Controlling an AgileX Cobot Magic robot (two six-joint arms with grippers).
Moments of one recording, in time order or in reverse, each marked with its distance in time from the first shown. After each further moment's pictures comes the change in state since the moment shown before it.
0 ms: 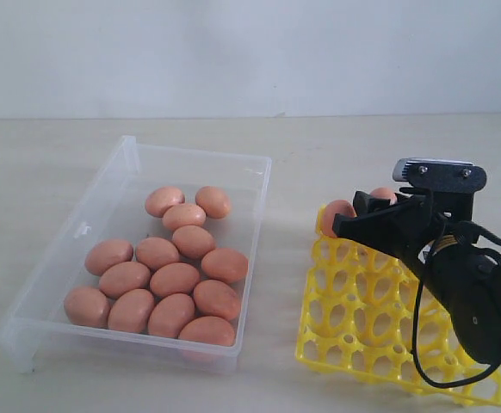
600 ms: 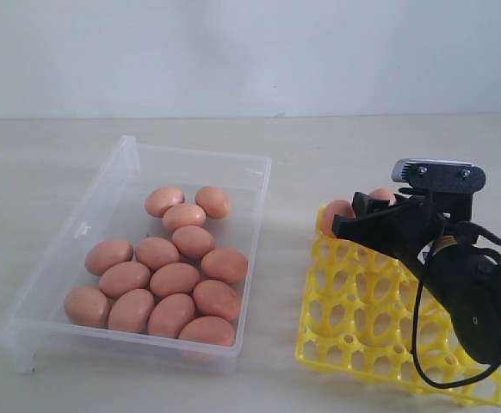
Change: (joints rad) left arm 0.000 0.000 0.000 0.000 0.000 0.000; right arm 0.000 0.000 0.000 -0.008 0.006 0.002
